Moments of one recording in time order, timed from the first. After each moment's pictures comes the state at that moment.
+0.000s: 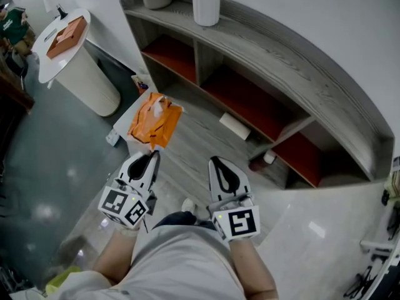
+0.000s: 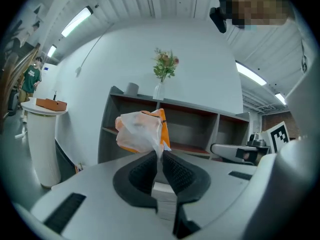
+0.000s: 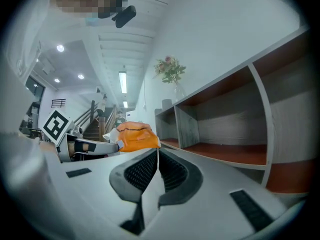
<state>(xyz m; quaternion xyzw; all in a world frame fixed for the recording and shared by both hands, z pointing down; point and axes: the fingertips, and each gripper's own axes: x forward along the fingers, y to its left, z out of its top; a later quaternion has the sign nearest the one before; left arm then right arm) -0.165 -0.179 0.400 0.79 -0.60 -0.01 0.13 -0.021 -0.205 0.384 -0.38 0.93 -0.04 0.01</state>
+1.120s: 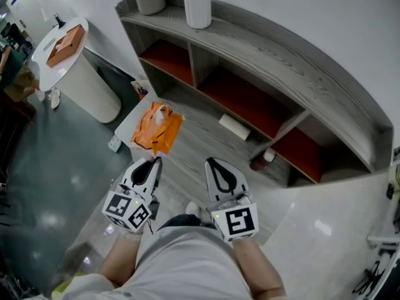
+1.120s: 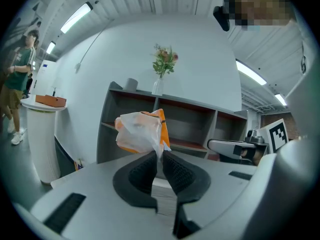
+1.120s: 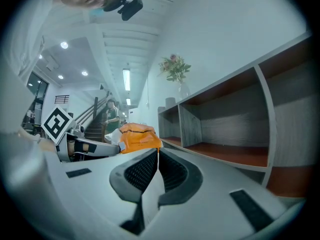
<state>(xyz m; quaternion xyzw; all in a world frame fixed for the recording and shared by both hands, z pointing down) -0.163 -0.176 0.405 0.79 -0.59 0.00 0.15 -0.032 -0.204 0.380 -0.36 0.93 -0.03 -0.01</state>
